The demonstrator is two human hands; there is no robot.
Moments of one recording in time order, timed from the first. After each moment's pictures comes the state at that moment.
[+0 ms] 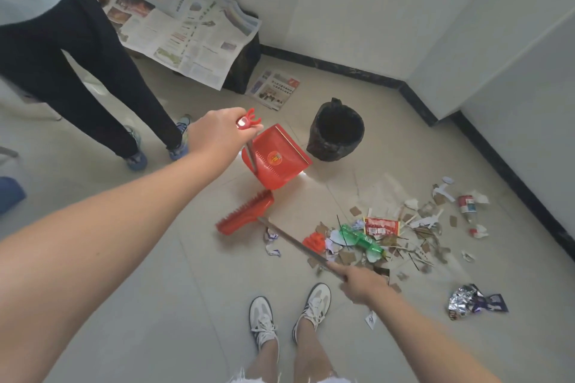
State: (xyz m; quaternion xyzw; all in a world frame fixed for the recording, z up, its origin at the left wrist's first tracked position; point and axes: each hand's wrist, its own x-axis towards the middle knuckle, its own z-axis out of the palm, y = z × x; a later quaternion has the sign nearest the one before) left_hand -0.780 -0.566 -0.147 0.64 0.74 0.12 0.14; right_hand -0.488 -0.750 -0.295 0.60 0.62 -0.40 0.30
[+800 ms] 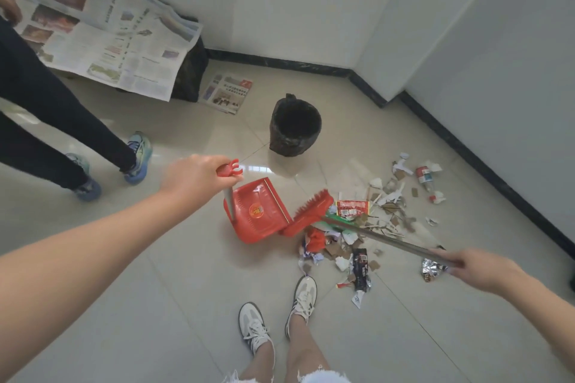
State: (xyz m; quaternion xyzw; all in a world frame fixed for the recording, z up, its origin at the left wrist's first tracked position) left_hand -0.755 -0.601 -0.167 0.75 0.64 0.02 0.18; right_hand -0.275 -0.793 -0.191 0.74 0.51 -0.28 0.33
